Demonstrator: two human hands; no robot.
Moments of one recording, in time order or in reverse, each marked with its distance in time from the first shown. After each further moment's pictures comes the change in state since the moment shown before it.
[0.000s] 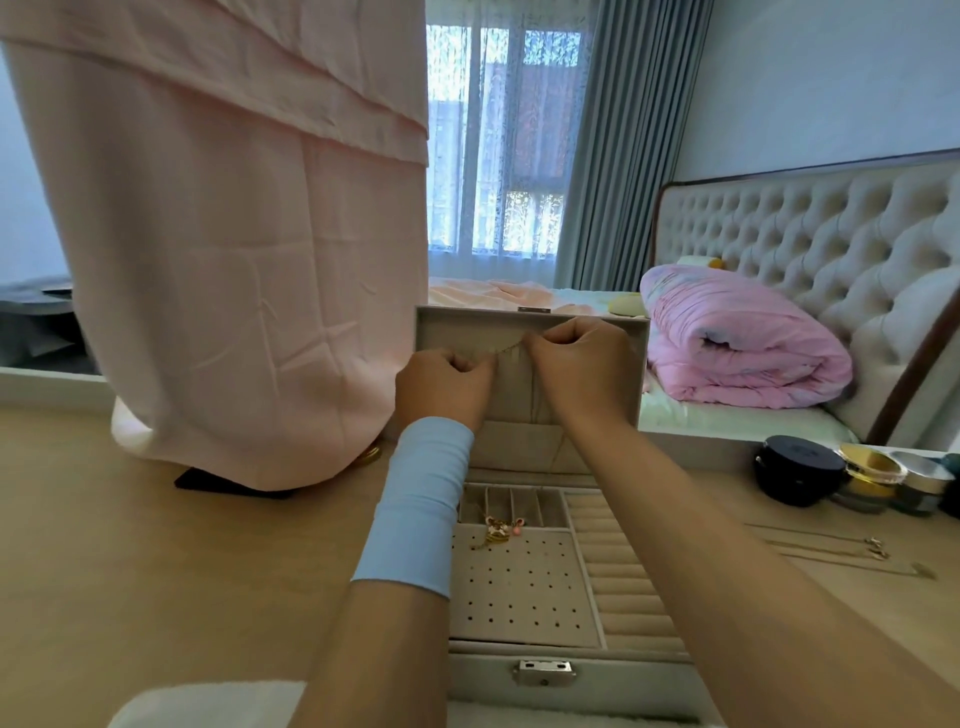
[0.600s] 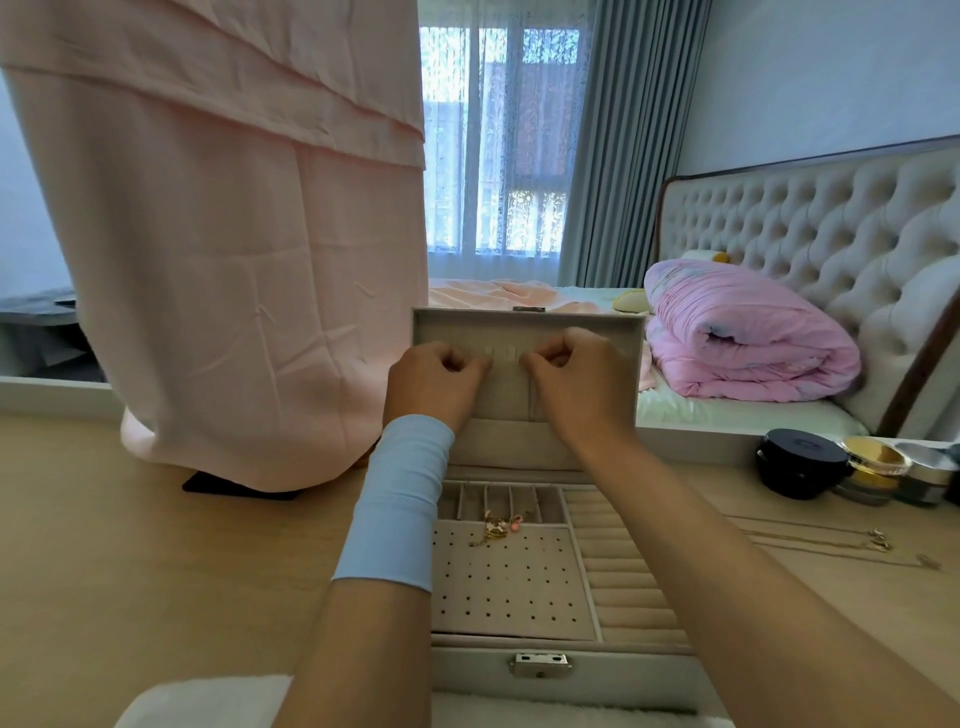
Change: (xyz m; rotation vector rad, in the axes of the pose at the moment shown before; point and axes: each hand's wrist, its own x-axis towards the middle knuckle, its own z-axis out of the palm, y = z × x) left_hand 0.004 -0.004 -0.011 0.027 -0.036 0.116; right_hand -0.011 0.012 -0.008 -0.112 -0.084 -0.126
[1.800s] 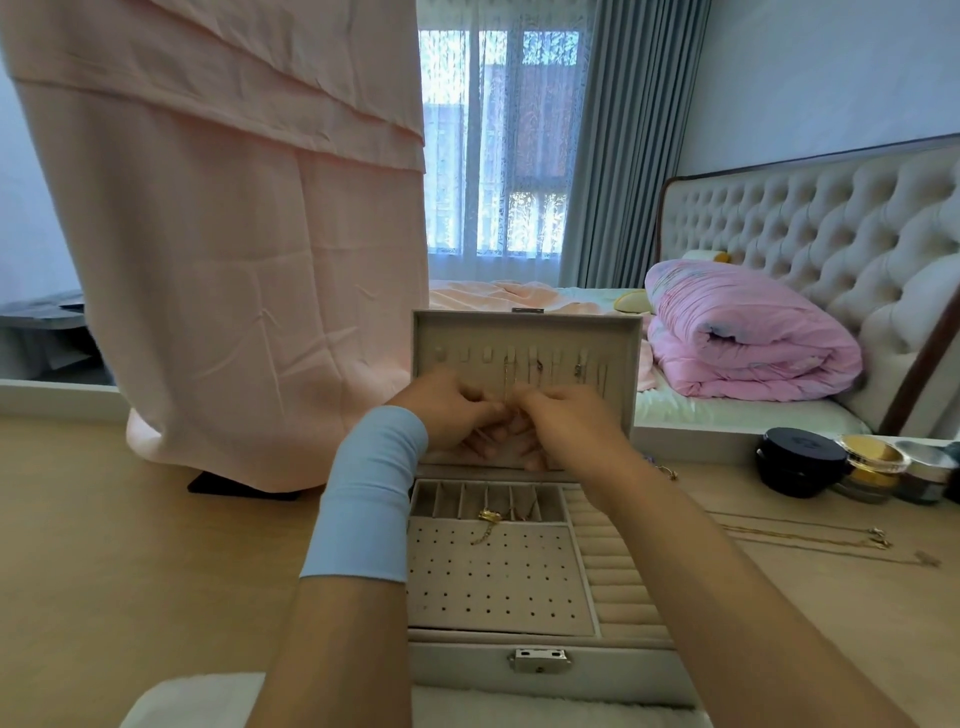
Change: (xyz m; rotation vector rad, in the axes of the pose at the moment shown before) left_hand -0.007 0.010 -0.020 -0.026 -0.670 -0.151; right_hand -0.031 -0.010 -0.016 0.326 -0.488 0.404
